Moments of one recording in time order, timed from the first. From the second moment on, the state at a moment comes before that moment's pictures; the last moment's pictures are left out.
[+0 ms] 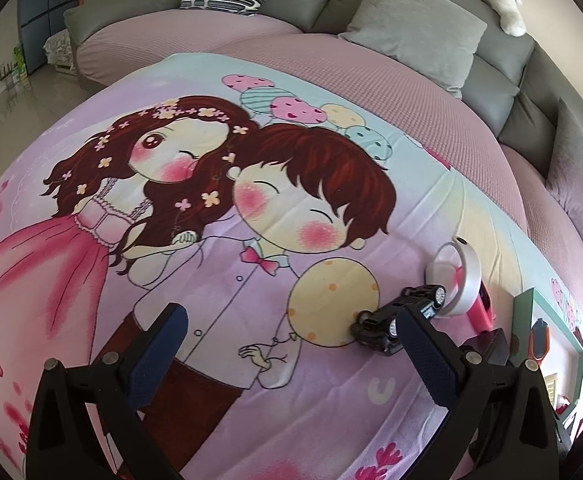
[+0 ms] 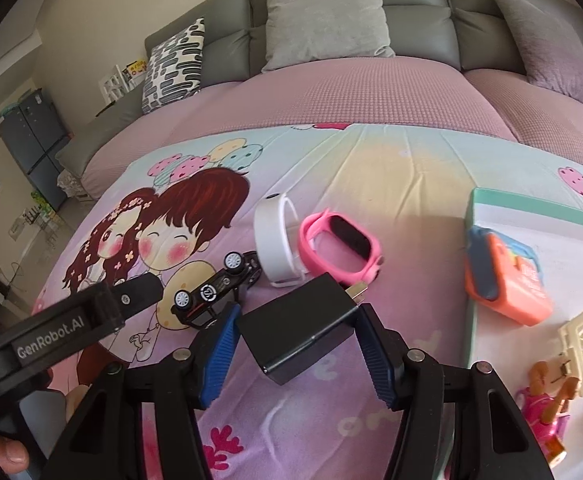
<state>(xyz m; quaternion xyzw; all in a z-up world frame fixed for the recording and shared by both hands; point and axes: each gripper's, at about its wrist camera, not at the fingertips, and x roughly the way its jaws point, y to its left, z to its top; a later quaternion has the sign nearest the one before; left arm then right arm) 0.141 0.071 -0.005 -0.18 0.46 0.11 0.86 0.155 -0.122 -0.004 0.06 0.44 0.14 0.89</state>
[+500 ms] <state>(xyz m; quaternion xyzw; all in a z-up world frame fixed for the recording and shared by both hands) 0.152 0.039 -0.004 -0.12 0.47 0.09 0.87 0.147 -0.165 0.028 0.08 0.42 0.09 0.90</state>
